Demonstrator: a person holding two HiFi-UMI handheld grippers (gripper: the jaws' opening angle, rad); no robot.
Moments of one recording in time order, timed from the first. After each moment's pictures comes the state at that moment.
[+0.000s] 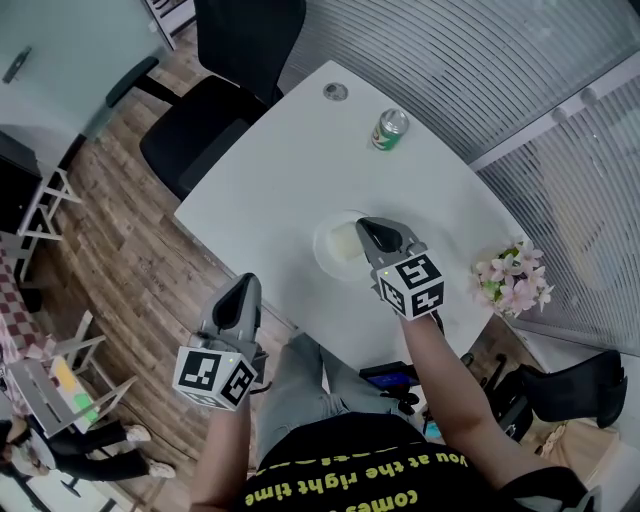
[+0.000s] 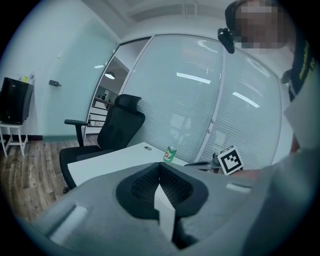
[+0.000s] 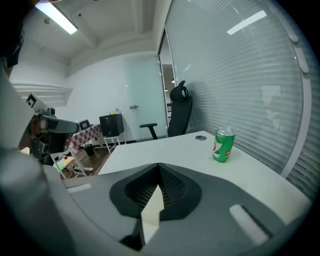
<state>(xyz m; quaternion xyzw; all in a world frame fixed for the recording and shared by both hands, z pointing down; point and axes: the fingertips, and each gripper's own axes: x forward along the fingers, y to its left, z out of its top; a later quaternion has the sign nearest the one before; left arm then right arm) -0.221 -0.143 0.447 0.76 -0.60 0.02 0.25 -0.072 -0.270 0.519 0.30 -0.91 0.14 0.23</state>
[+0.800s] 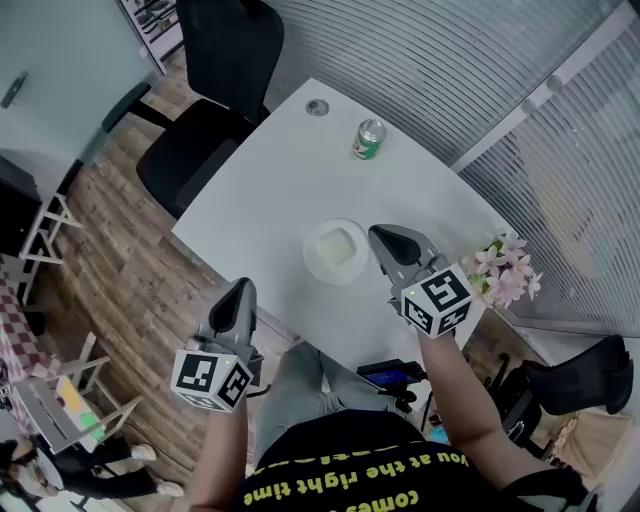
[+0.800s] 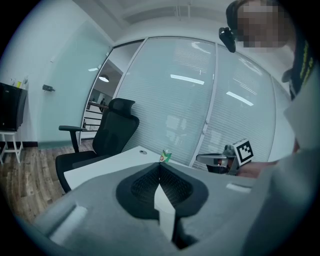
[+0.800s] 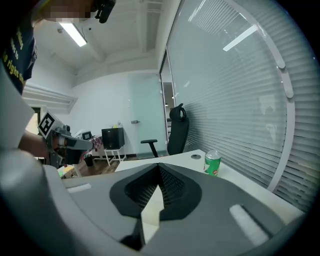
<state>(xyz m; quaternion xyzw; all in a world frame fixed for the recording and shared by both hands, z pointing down) -0.211 -0.142 0.423 0.78 -0.59 0.02 0.22 -0.032 -0.251 0.436 0.32 -0.93 0.10 0.15</state>
